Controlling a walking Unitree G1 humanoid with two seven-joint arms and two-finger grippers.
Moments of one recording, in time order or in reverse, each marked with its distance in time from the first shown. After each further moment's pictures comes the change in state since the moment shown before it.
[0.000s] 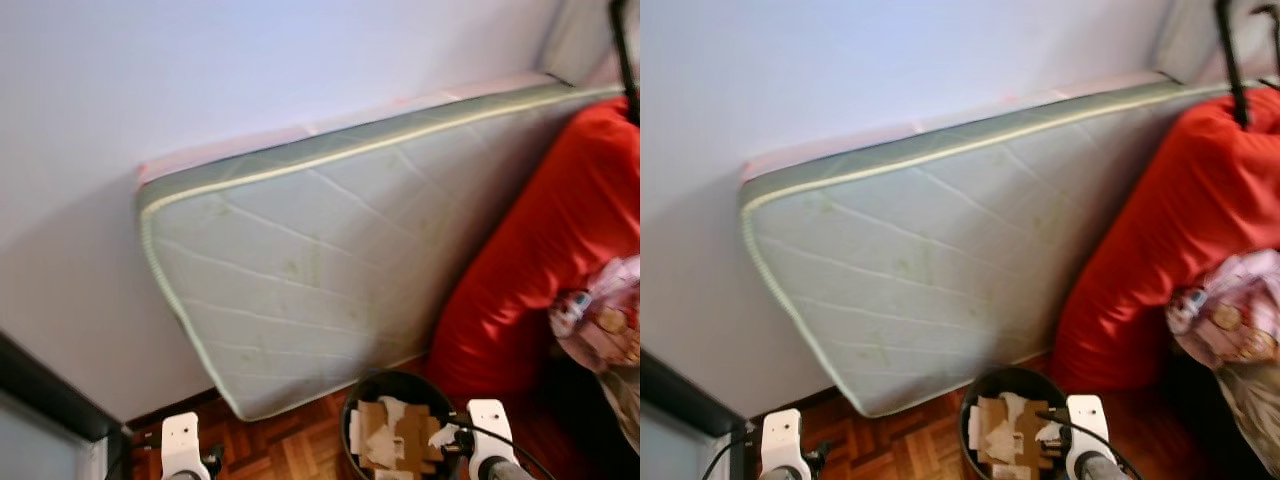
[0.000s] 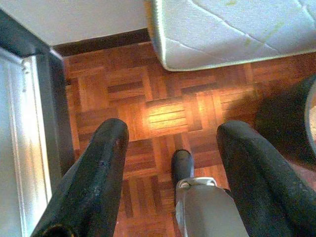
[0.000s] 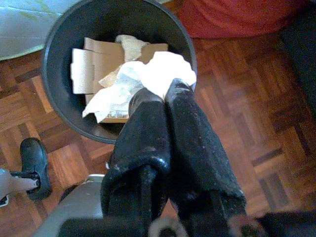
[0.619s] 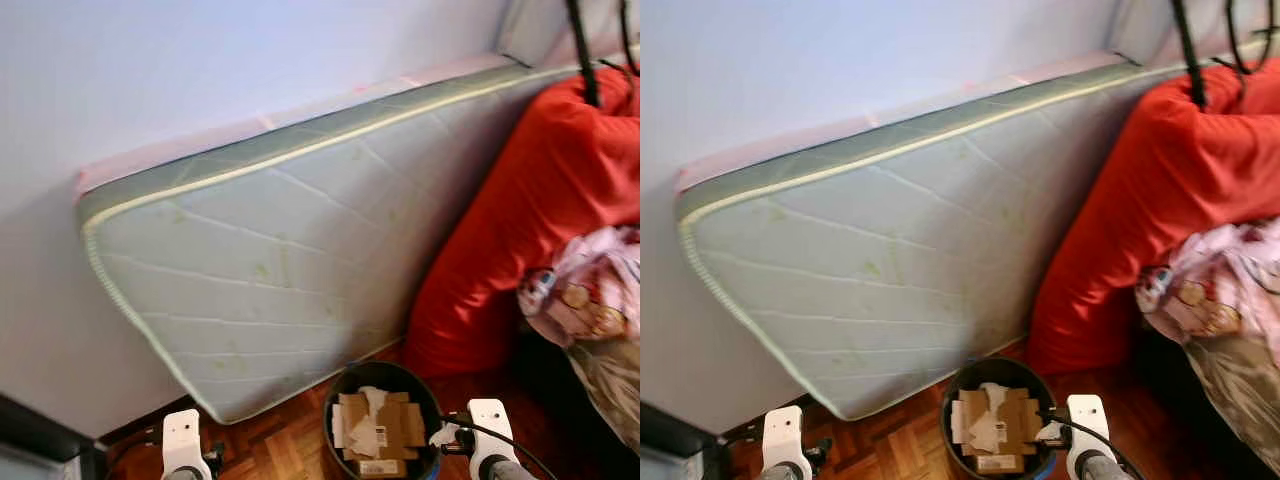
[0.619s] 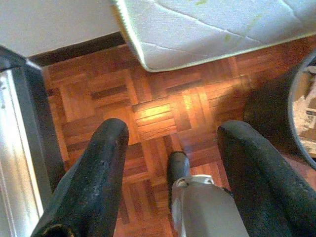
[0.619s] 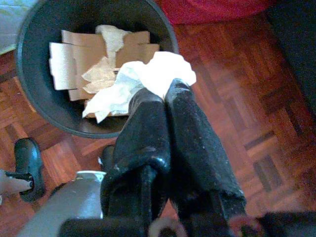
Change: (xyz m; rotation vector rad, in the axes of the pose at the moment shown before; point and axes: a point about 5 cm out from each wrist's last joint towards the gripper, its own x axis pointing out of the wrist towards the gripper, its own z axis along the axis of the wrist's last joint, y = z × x) left arm 0.001 -0.001 0.003 0.004 -0.009 -0.003; right arm 0.000 0.000 0.001 -0.003 -0.003 0.005
